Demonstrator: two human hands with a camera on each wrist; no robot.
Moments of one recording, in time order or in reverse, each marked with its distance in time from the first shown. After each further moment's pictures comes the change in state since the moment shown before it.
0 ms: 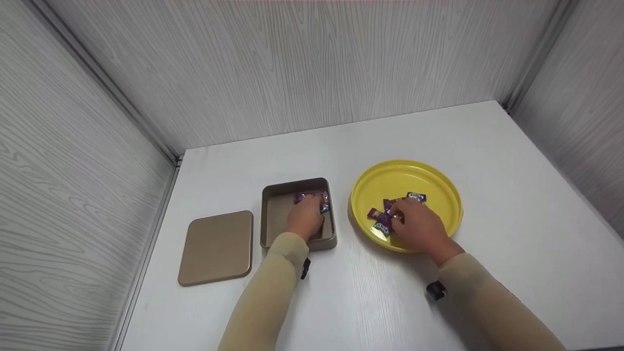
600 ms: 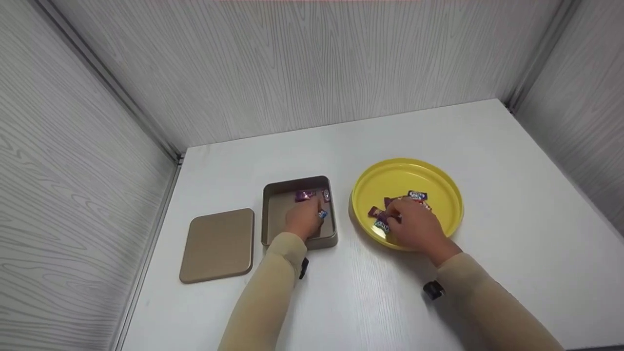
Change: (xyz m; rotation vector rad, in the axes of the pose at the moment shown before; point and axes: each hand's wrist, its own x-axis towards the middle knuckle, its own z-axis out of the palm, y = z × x) left_hand -0.009 -0.008 0.000 -0.038 -0.027 -0.016; right_hand -0.003 -0.009 0.002 0.051 -0.009 -0.025
